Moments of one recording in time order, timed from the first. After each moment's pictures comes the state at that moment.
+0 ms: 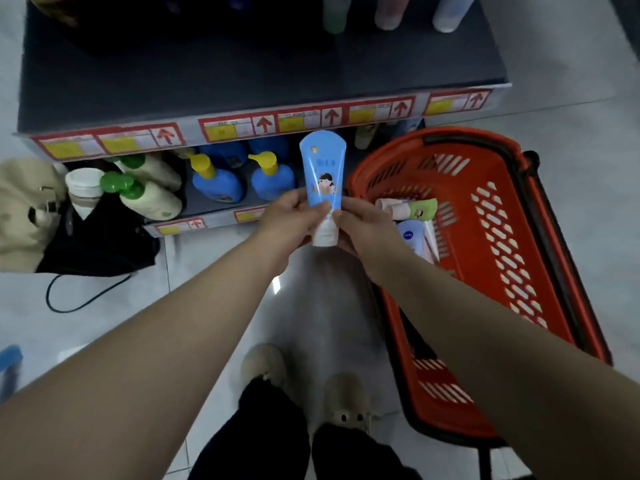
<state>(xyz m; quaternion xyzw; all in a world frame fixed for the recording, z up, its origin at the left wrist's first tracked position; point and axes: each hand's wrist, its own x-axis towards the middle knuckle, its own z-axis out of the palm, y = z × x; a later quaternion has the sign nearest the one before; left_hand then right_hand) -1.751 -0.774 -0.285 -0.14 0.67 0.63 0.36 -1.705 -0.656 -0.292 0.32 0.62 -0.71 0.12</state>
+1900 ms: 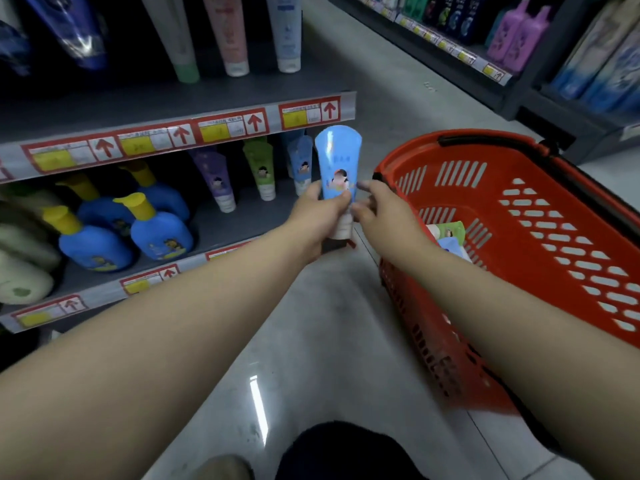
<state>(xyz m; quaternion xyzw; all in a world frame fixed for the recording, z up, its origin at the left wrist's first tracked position) -1.697 -0.550 -0.379 0.04 0.65 0.70 0.29 -1.628 -0.453 -0.373 0.16 0.90 -0.38 -0.13</state>
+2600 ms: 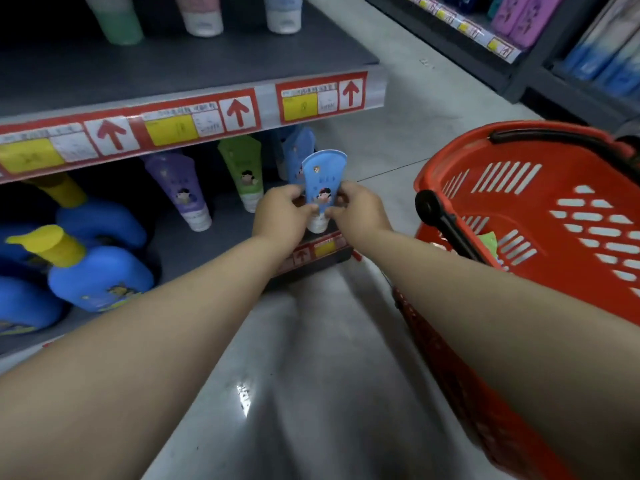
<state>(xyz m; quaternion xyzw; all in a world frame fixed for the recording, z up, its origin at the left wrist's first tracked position) -1.832 -0.549 -0.457 0.18 0.85 0.48 0.11 -1.782 -0.437 -0.462 0.27 0.86 -0.42 -0.08</state>
